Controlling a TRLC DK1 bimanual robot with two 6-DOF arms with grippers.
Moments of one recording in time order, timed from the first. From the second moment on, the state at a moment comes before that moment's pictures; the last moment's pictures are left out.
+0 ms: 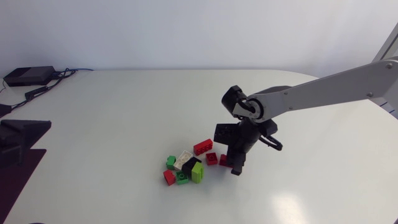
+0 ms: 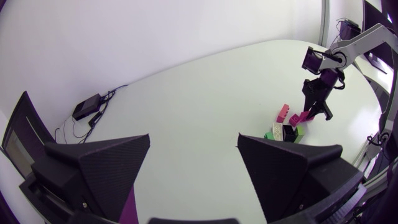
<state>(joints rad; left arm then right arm) -0.27 0.58 0.99 -0.98 -0.18 0.19 0.48 1.87 1.14 -0.61 -0.13 -0.80</state>
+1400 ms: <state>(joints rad) -0.29 0.58 0.82 -0.97 -0.18 0.18 -0.08 1.52 0.77 -0.55 -0.15 -0.86</state>
